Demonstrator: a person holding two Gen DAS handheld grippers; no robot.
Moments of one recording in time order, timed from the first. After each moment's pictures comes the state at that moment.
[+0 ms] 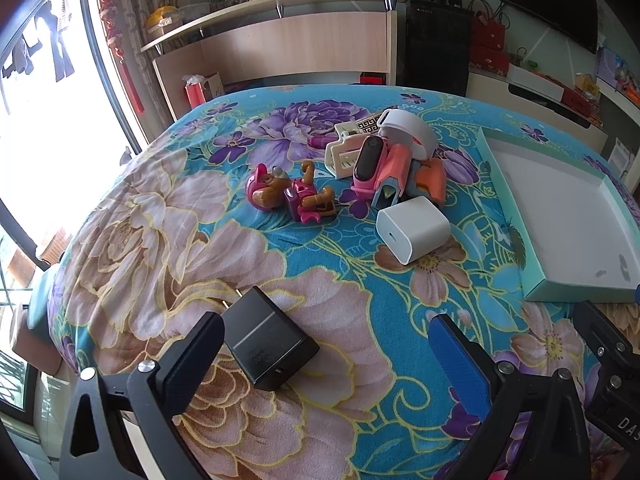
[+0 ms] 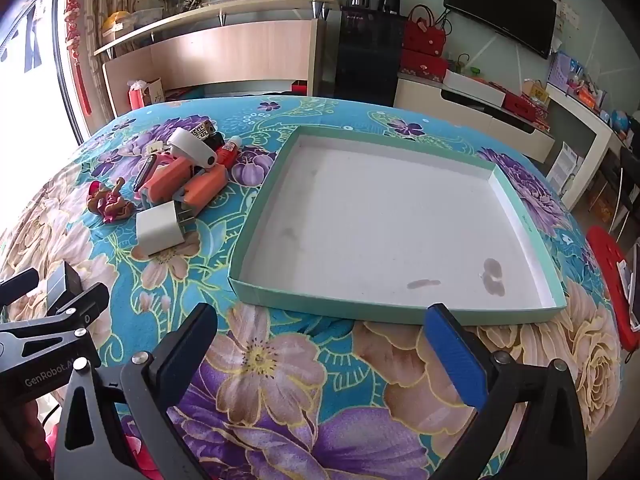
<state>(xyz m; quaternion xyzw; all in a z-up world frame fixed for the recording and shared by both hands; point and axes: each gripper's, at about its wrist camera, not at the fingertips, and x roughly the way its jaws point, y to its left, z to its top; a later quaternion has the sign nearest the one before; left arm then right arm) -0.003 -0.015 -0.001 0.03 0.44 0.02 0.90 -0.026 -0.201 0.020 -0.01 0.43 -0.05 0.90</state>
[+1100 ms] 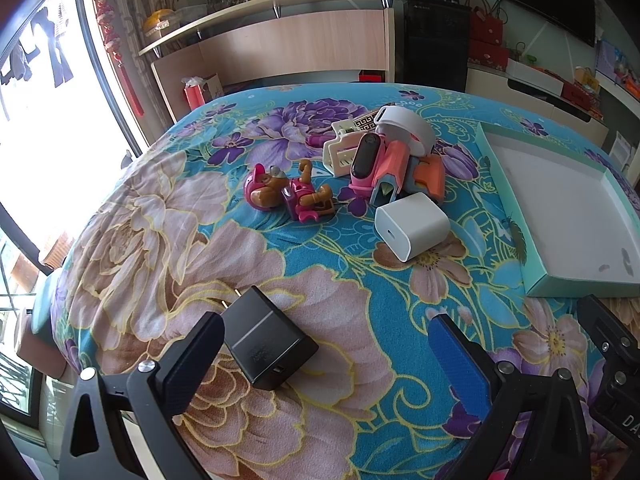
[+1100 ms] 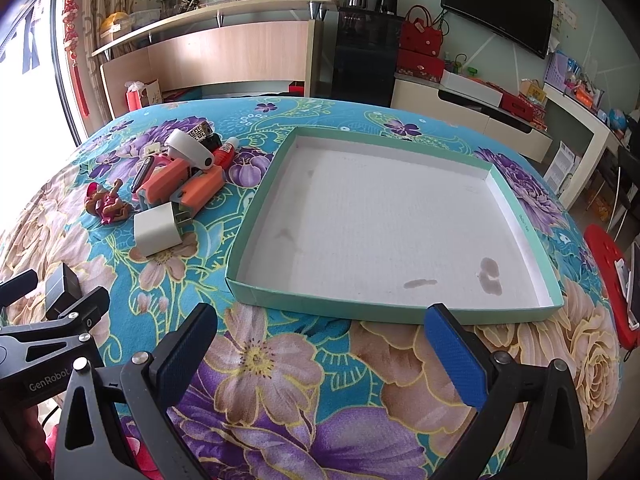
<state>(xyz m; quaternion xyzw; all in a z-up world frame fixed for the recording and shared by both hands) -0.002 -0.018 -0.002 0.04 0.44 0.02 0.89 -0.026 -0.202 0.022 -0.02 0.43 -0.06 0.90</state>
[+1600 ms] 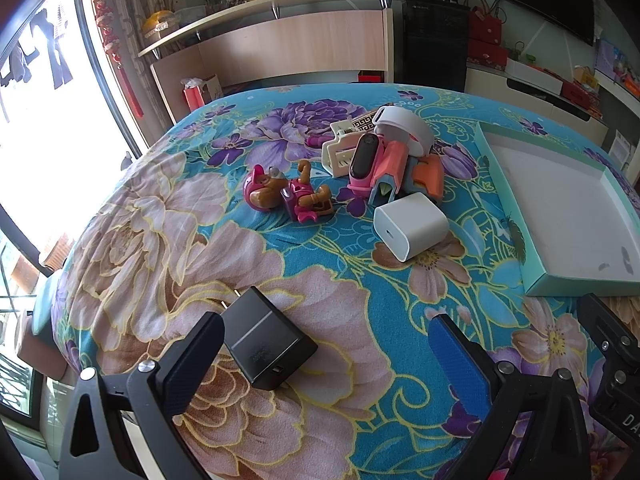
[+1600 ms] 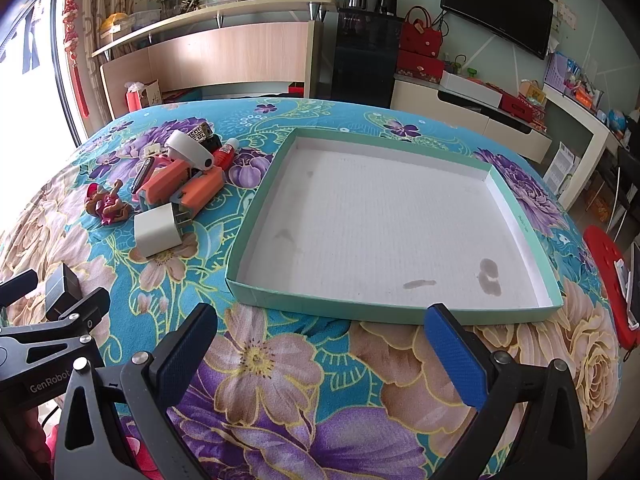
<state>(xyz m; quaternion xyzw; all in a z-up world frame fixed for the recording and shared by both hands) -0.003 -0.019 -0.001 0.04 0.44 0.02 0.89 -0.026 -0.201 0.023 -0.02 0.43 -0.06 0.90</state>
